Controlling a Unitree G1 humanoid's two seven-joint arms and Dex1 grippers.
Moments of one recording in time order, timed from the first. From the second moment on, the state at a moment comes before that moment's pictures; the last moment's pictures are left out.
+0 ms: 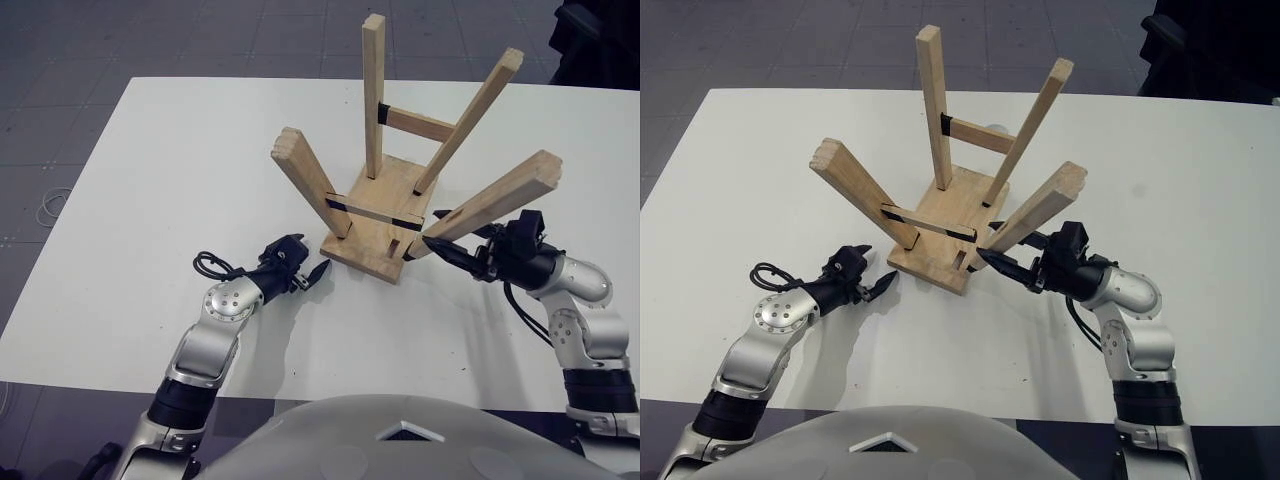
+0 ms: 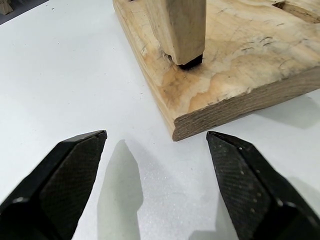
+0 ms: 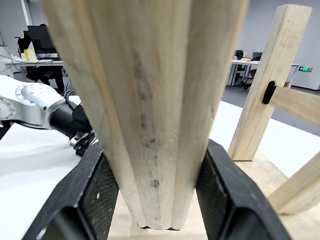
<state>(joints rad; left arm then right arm) 0.15 0.42 -0.24 -0.28 0.00 0.40 -0.50 0.06 -0.45 -0.03 -0.15 0.51 0.05 1.07</state>
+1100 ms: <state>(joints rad) 0.15 0.43 -0.24 -0.29 0.00 0.41 -0.54 -0.02 -0.40 0.07 0.06 0.45 -0.17 1.13</state>
